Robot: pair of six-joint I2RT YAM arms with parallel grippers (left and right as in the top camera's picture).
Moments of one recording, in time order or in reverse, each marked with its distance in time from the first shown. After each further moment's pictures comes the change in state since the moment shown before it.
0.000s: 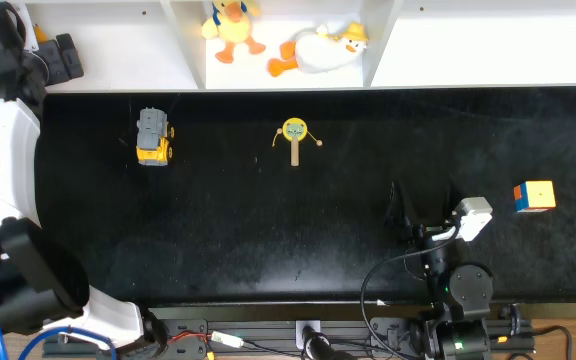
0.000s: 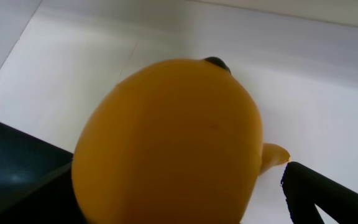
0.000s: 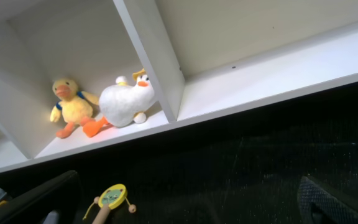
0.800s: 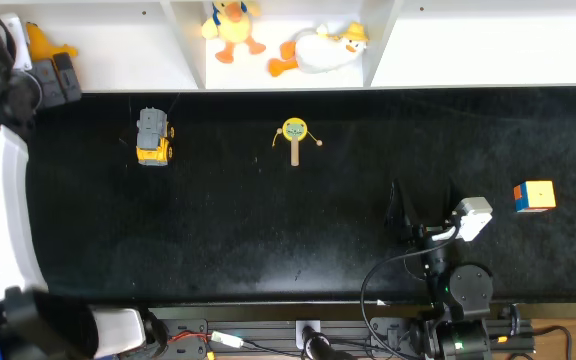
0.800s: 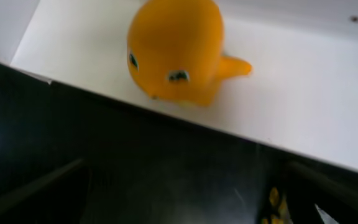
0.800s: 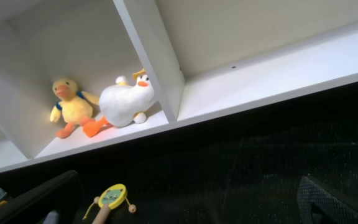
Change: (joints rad) left arm 0.000 -0.229 0.000 -0.317 0.037 0.000; right arm 0.000 0.000 0.000 0.000 0.000 0.000
